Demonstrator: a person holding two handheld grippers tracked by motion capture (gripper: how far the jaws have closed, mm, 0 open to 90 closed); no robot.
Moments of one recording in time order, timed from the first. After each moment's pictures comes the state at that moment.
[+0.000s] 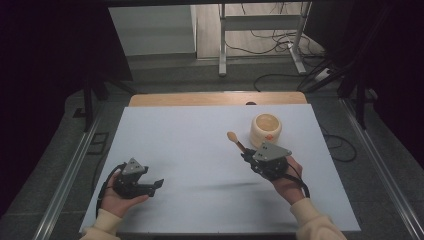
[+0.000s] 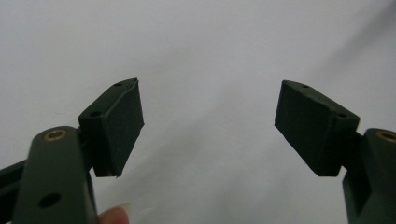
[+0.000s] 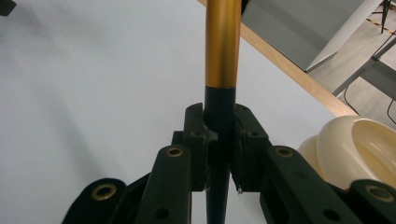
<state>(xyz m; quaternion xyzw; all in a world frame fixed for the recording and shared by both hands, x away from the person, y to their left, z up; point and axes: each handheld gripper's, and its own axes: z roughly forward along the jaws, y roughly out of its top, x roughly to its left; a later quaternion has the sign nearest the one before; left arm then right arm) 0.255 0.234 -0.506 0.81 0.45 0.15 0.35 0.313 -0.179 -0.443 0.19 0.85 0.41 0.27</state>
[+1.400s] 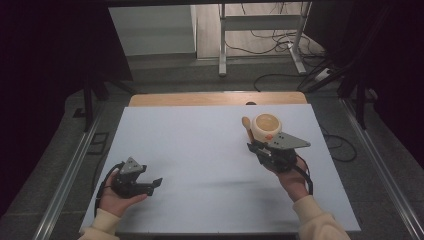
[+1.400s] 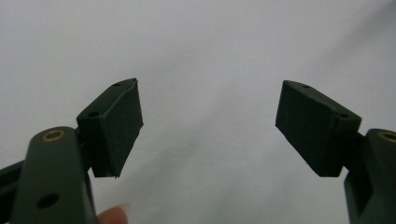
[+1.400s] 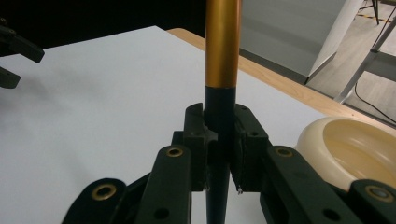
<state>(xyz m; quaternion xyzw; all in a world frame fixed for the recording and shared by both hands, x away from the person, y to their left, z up) 0.254 0.238 -0.503 0.81 0.45 0.15 0.35 0.327 -0.201 -0.431 0.26 0.80 0.49 0.23</state>
